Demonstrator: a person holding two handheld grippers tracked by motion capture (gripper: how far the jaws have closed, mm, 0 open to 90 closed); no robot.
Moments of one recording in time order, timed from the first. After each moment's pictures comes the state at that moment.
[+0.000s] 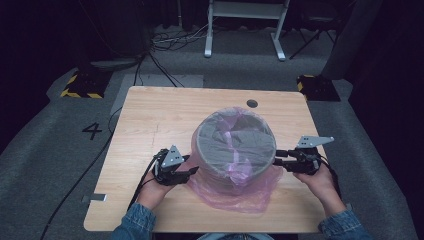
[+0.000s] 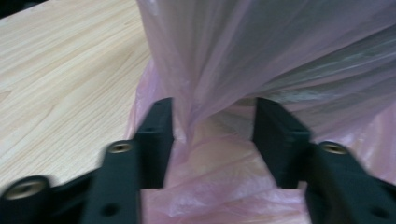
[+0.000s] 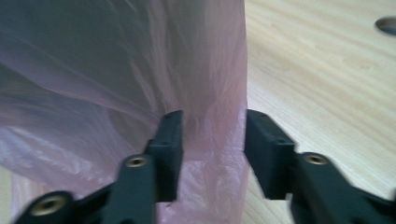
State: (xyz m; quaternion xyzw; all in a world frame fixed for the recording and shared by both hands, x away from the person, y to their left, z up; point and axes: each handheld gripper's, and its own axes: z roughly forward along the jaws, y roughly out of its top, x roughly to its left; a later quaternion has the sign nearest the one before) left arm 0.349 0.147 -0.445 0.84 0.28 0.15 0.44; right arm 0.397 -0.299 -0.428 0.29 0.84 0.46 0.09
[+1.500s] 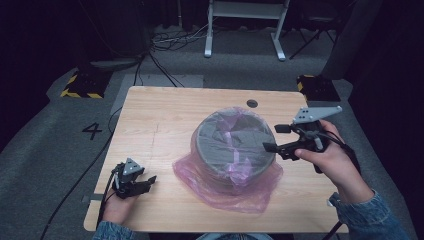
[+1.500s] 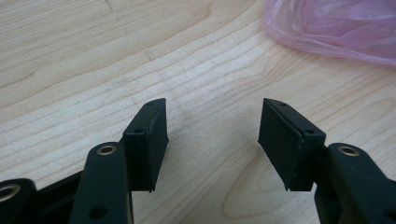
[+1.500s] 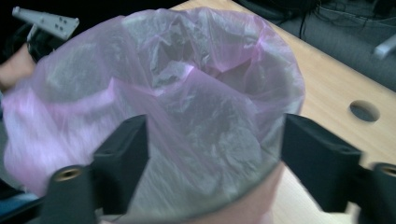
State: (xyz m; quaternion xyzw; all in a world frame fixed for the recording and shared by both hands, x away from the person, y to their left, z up) left arm 0.328 0.250 -0.497 0.80 0.46 0.18 0.34; right arm 0.373 -0.227 -0.285 0.28 0.85 0.43 0.12
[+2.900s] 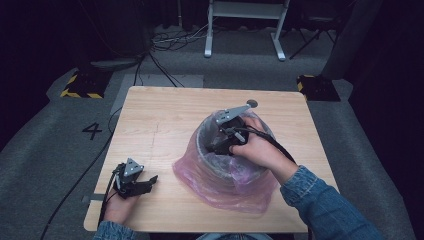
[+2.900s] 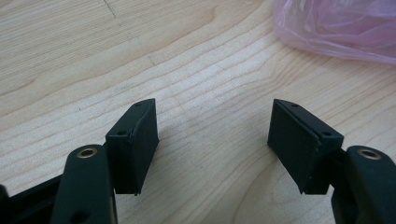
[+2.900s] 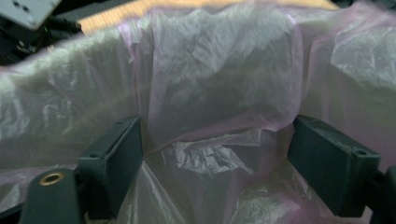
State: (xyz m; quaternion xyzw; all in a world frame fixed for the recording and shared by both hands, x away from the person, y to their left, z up) left arm 0.330 0.251 -0.504 0.80 0.45 0.19 0.35; right arm 0.425 -0.083 -0.353 0.23 0.90 0.37 0.09
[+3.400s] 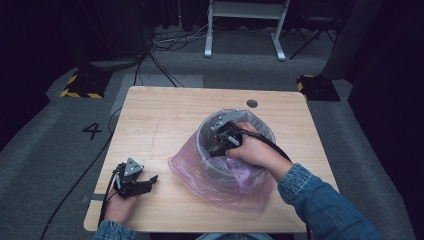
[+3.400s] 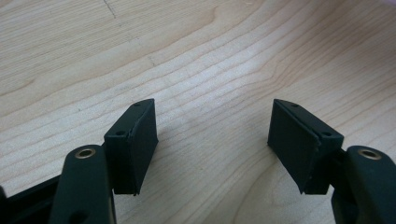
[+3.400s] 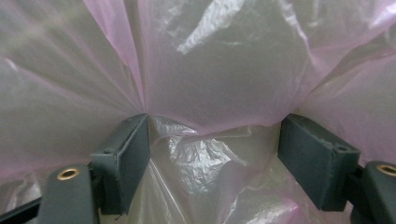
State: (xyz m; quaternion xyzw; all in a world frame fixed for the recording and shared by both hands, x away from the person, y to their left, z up) left arm 0.330 0.251 -0.504 0.80 0.45 0.19 0.35; right arm 0.433 -0.076 -0.383 0.24 0.92 0.29 0.06
